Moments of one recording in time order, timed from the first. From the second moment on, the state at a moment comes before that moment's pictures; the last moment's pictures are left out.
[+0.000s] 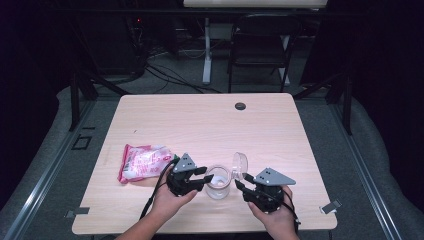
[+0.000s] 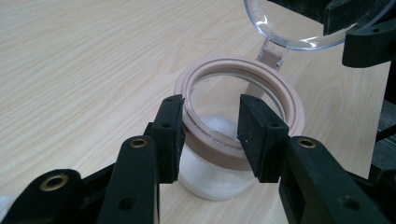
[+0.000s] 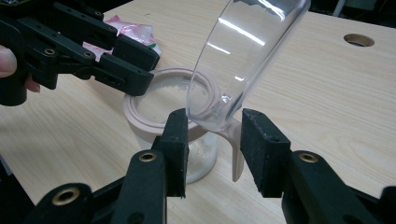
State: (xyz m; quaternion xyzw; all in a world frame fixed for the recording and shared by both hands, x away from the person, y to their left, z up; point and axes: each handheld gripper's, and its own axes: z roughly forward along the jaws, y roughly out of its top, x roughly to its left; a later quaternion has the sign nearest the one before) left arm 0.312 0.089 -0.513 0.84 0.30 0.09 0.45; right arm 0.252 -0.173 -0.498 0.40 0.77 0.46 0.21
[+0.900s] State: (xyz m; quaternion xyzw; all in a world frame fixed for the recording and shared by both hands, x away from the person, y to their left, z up) left arm 0.312 0.093 -0.516 0.82 0.31 0.08 0.47; right arm 0.268 -0.184 -0.532 0.41 0.78 0.44 0.17
